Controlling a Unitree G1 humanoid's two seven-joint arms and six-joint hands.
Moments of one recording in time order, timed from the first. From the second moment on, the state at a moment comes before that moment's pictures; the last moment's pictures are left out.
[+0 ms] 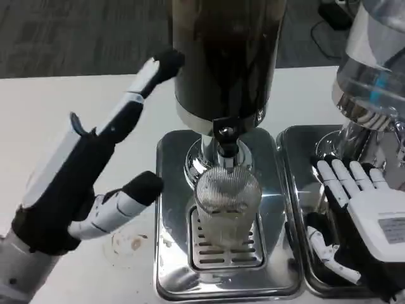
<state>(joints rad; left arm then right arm) 0.06 0.54 -0.10 0.03 -0.12 -0.90 -0.23 0.31 -0.47 0.24 -0.22 -1.00 0.03 -0.22</state>
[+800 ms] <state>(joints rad) -0.03 0.45 -0.11 0.06 -0.30 -0.73 -0.60 0.31 -0.40 0.25 -0.22 -1.02 0.06 -0.22</state>
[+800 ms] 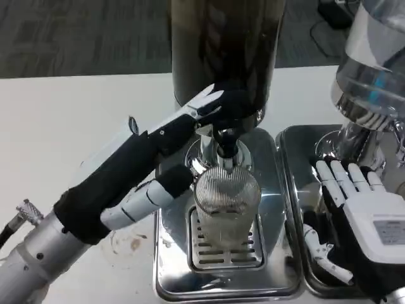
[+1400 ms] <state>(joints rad) -0.04 0.49 -0.07 0.02 -0.31 -0.67 -0.68 0.31 -0.37 0.25 -0.20 -1.01 0.06 -0.22</state>
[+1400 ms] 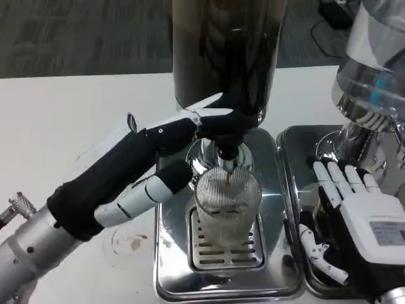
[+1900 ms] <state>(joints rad) -0.13 0.59 -0.05 0.08 -0.08 -0.88 -0.66 0.29 -0.35 0.26 -0.19 -1.01 0.07 -0.25</state>
